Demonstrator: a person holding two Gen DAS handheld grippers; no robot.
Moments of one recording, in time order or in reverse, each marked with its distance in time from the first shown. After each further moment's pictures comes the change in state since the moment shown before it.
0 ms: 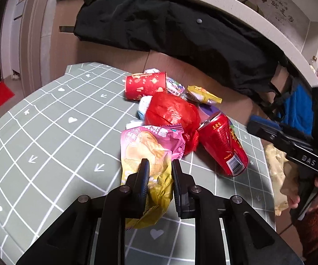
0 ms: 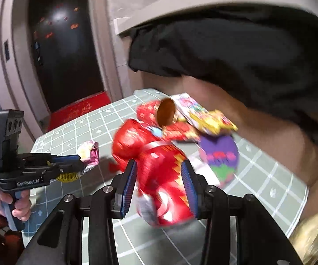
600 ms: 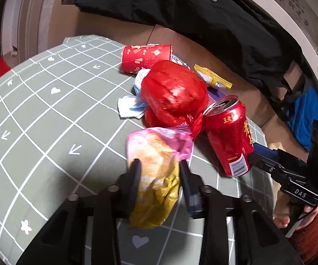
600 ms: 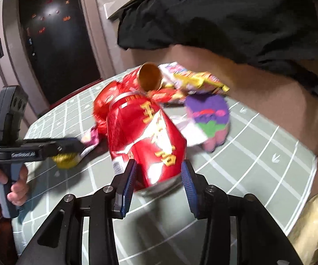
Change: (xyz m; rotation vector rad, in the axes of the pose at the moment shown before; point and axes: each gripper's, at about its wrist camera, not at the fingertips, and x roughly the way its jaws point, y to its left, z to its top) left arm 0.045 -0.005 -0.008 -0.083 0.113 -0.010; right arm 0.016 -0.039 -0.055 0.093 0.108 0.035
